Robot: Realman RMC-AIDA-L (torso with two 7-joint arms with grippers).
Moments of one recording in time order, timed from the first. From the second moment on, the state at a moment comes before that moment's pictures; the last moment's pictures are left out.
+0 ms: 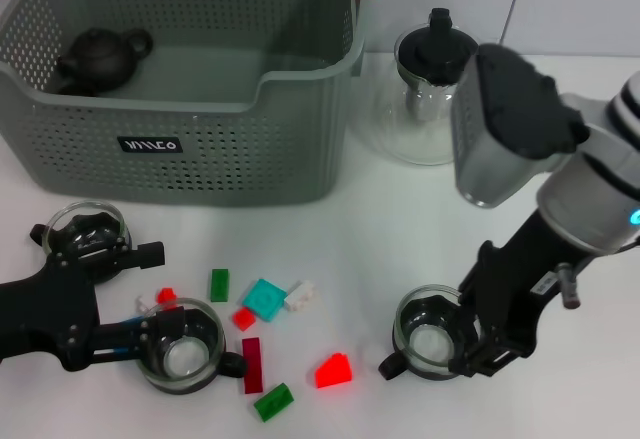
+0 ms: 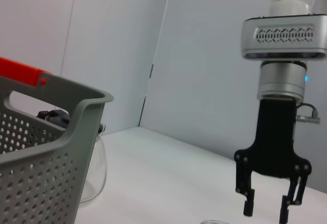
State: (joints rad) left arm -0.35 -2.06 0.29 0.69 2.21 1.96 -1.17; right arm 0.80 2.11 -1.43 -1.22 -2.47 -1.85 2.14
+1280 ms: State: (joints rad) left arm -0.35 -2.06 0.29 0.69 2.22 1.96 -1.17; right arm 0.79 2.11 -1.65 -1.06 -2.45 -1.61 2.15
